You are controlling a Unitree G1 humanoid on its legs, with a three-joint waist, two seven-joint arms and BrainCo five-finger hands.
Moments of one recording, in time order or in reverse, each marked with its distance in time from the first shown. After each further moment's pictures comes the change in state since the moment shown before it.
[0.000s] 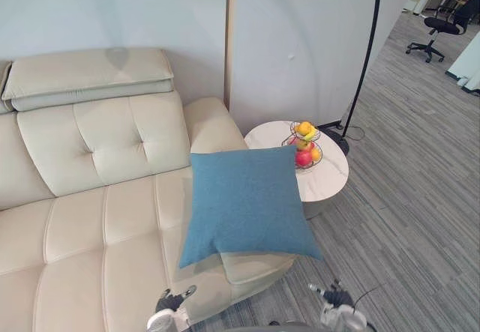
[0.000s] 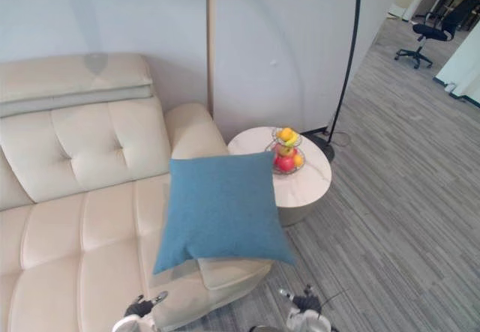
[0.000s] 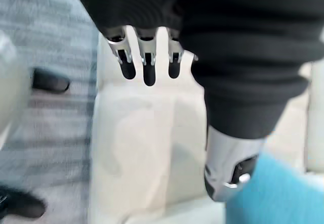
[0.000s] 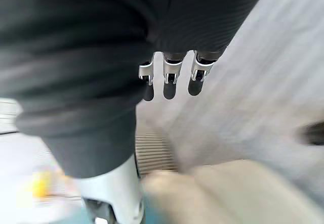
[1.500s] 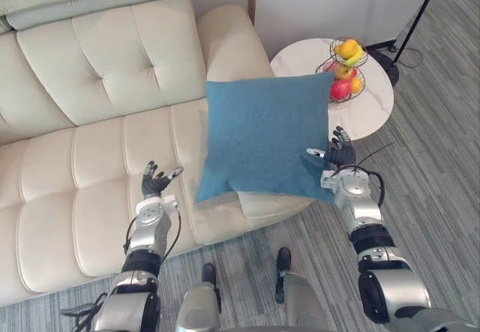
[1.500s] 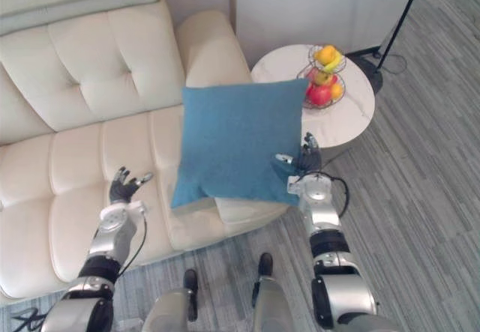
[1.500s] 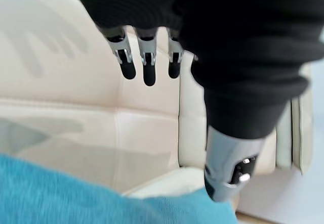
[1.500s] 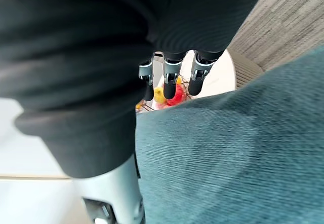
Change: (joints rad) left arm -0.519 0.132 -0.260 -0.256 -0.150 -0.039 0.111; right arm -0.614 -0.197 0.234 -0.001 -0.002 0.044 -0.059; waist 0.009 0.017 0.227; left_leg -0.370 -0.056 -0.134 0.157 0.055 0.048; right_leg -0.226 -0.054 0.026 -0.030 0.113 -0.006
